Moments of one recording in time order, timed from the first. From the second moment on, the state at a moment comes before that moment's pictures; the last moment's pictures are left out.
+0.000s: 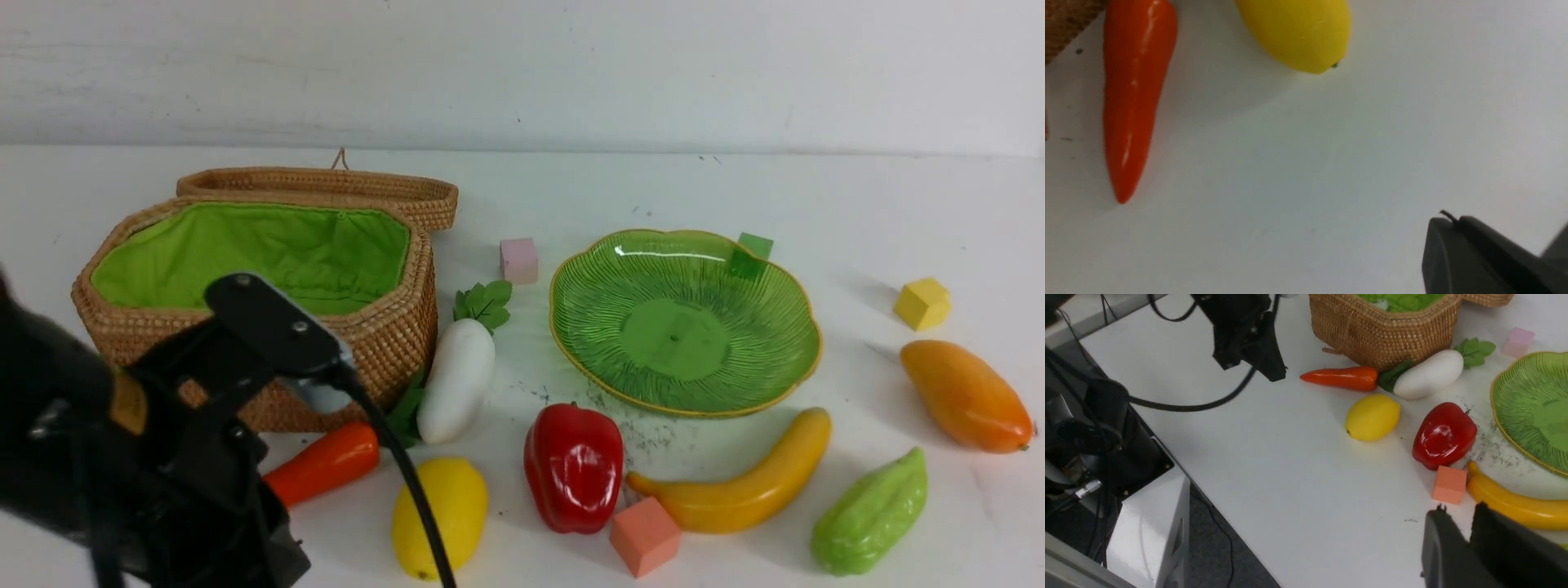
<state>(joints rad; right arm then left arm) 0.43 0.53 -1.14 0.48 1.26 -0.31 -0.51 1.19 -0.92 -0.15 1.00 0.28</state>
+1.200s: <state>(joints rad) 0.43 0.53 -1.14 0.45 1.27 -0.32 -0.38 1.62 -0.73 0.41 0.34 0.13</state>
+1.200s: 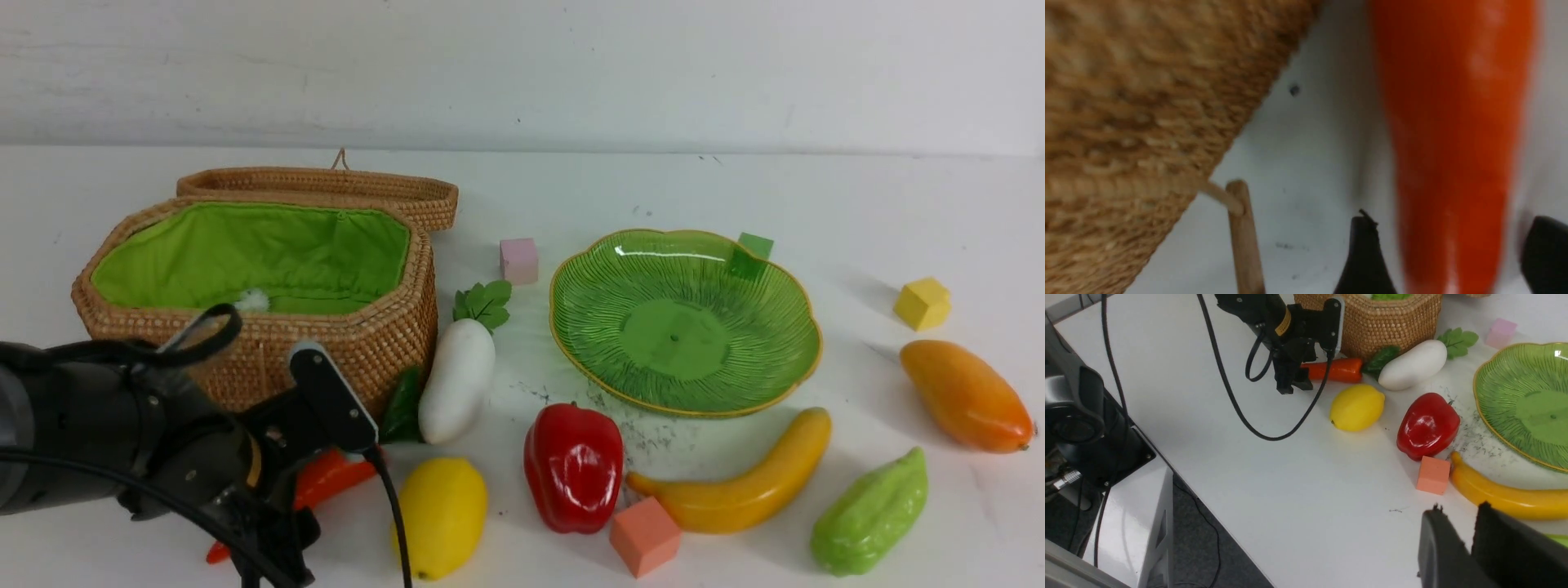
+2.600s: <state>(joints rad) 0.43 0.53 -1.14 0.46 1.15 -0.31 -0.46 1.11 -1.00 0.53 0.67 0.32</state>
